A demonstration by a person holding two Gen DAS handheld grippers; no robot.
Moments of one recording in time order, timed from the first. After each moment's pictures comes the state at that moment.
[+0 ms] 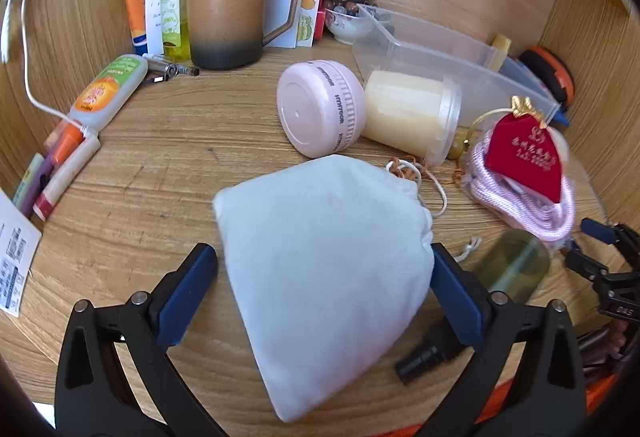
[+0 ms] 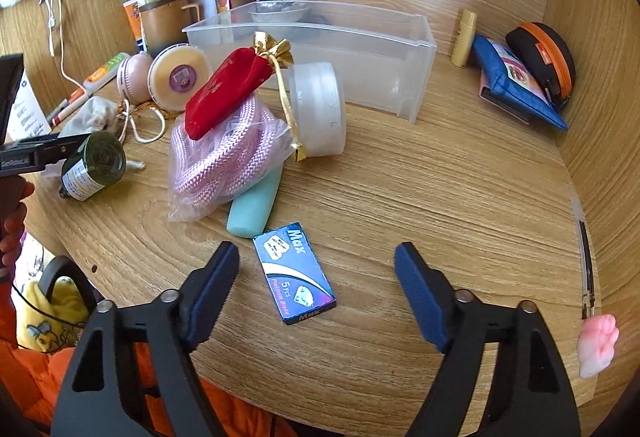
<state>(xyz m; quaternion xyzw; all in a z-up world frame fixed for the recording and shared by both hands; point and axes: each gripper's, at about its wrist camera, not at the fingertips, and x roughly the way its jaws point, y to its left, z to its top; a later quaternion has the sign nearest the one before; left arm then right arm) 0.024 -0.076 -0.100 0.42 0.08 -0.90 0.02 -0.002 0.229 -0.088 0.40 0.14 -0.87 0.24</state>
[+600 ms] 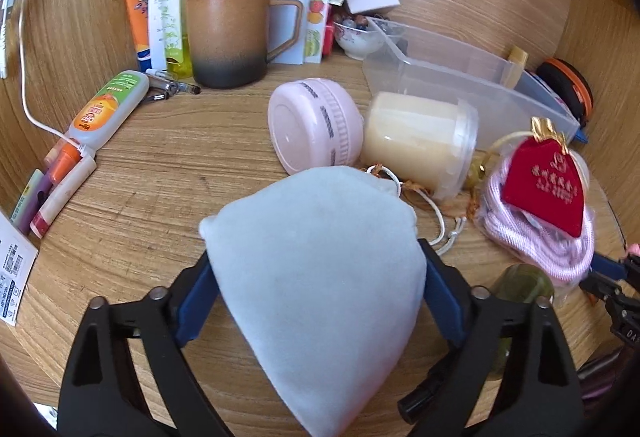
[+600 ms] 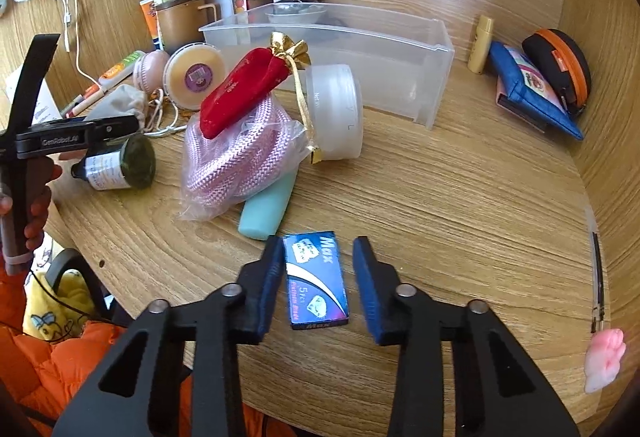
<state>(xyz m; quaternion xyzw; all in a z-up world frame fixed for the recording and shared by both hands) 0.002 -0.069 -0.099 0.39 0.09 -0.91 0.06 -0.003 0.227 -0.090 0.39 0.13 -0.87 0.27</state>
